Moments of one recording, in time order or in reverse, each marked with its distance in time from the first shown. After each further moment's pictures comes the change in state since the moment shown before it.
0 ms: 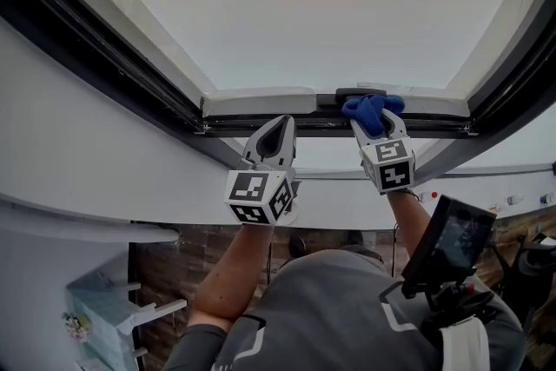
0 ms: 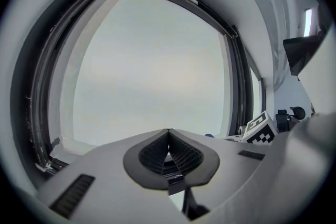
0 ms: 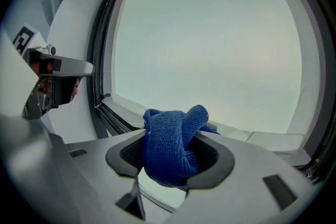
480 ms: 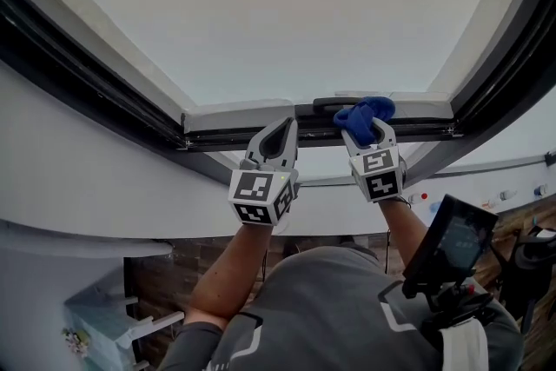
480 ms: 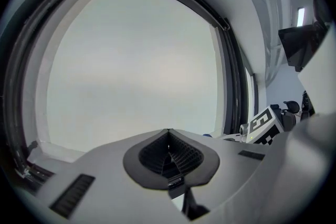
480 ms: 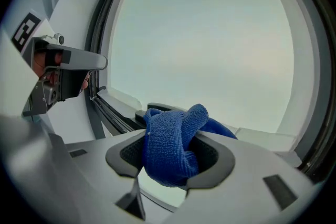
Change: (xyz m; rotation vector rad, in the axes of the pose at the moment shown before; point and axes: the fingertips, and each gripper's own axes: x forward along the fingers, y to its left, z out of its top) left arm 0.045 -0.036 -0.004 0.053 0.025 -0.078; right arm -0.007 -0.025 -0.016 -0.033 0.034 -0.046
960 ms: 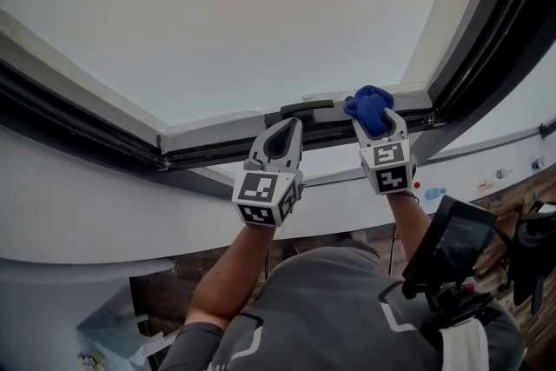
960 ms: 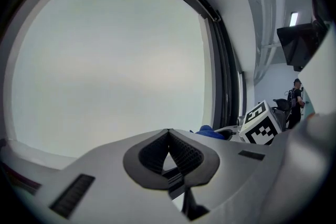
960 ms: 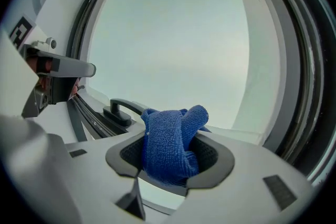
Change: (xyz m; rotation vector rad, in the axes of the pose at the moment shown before) left arm 0.057 -0.061 -0.008 0.028 0.037 -0.122; right arm -0.027 -0.097 -0.017 0.040 -0.015 -0.166
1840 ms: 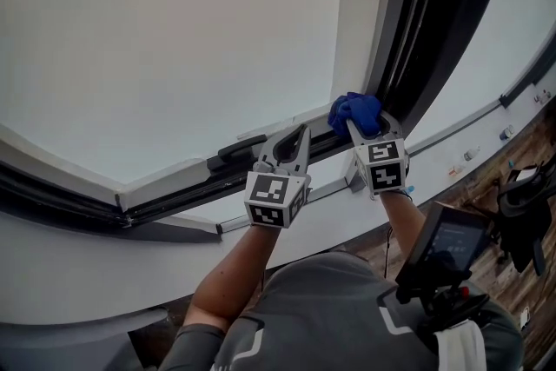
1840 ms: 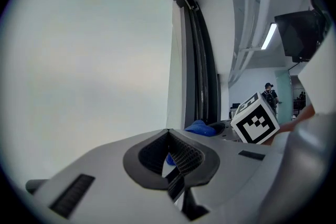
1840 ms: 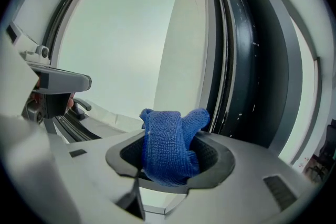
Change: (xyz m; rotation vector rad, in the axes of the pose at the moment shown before) left arm 0.104 -0.126 0.012 0.053 -0.024 -0.294; right arm -0.045 -0.140 -0.025 0.086 0.002 -0.258
